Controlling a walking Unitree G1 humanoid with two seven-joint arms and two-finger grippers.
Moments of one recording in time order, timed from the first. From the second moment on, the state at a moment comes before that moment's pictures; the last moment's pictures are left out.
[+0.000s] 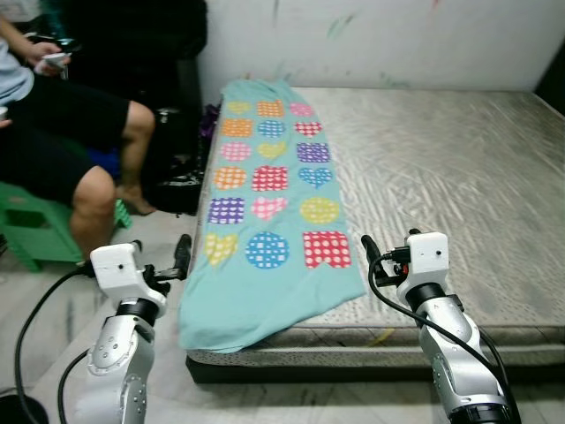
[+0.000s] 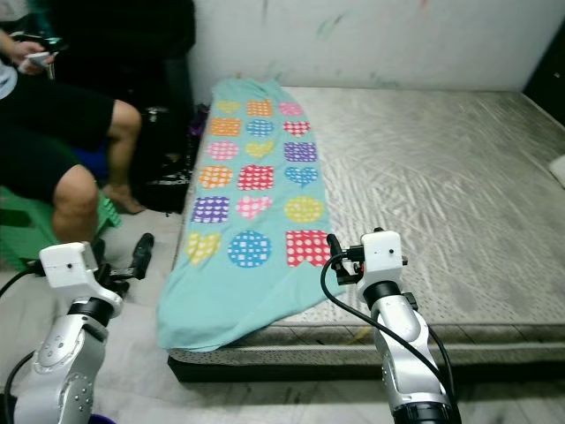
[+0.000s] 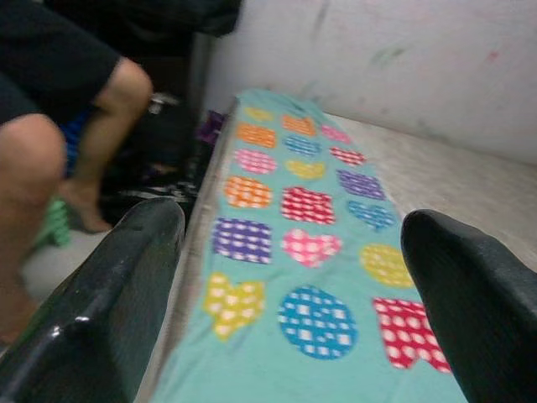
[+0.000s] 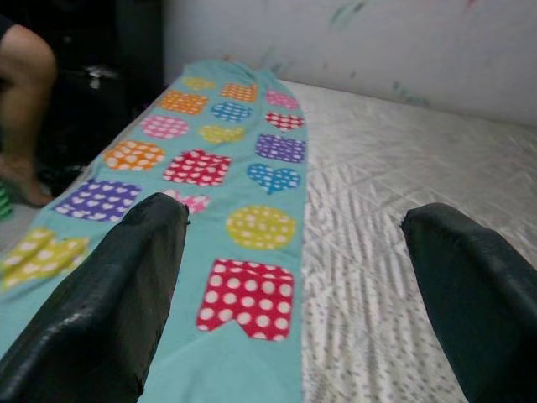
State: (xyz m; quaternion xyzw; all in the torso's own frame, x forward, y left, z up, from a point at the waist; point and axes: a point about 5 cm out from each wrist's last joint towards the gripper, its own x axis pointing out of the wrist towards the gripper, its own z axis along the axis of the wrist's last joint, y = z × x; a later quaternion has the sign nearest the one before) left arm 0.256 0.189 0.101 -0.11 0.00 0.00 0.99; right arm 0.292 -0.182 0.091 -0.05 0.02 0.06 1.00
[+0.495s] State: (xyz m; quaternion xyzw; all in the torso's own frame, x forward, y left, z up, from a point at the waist) left arm 0.258 0.182 0.105 -0.11 0.00 -0.02 0.99; right arm 0.290 -0.192 0.089 -0.04 0.02 0.04 1.00
